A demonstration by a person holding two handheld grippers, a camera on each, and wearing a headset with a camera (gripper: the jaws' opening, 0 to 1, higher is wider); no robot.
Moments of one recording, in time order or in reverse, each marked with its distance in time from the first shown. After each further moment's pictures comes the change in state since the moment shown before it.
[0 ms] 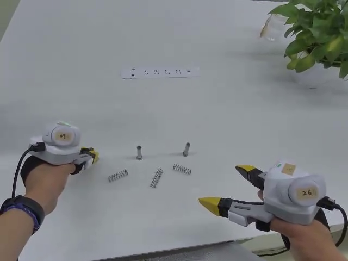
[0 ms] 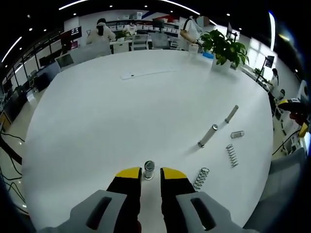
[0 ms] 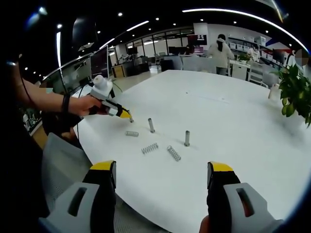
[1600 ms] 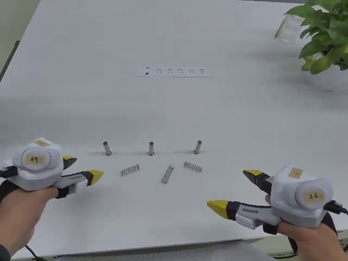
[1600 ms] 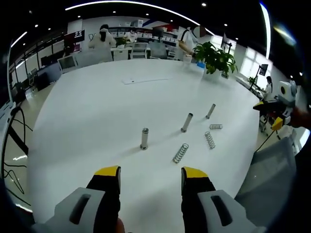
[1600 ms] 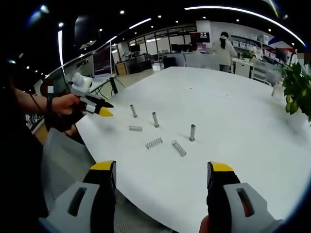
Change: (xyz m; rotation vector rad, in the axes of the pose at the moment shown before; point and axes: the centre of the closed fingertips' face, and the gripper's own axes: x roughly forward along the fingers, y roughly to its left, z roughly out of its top) left arm -0.087 -0.006 -0.036 -0.023 -0.085 -0.044; right arm 0.006 0.010 -0.015 -0.006 0.024 0.027
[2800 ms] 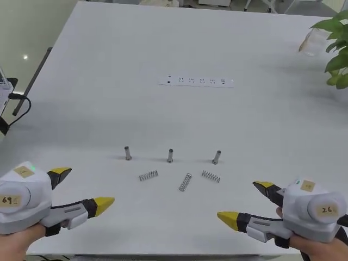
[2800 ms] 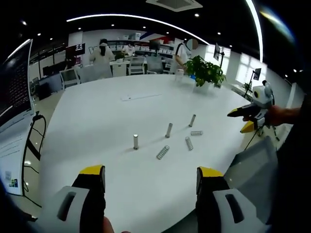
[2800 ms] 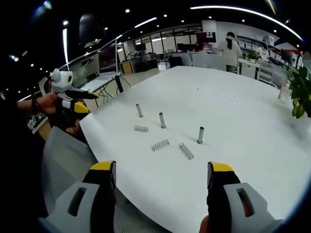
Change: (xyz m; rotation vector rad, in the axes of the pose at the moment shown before) left arm -0.083 -0.028 0.006 0.014 -0.116 -0.014; right arm 0.013 0.011 0.003 -0.022 0.007 0.046
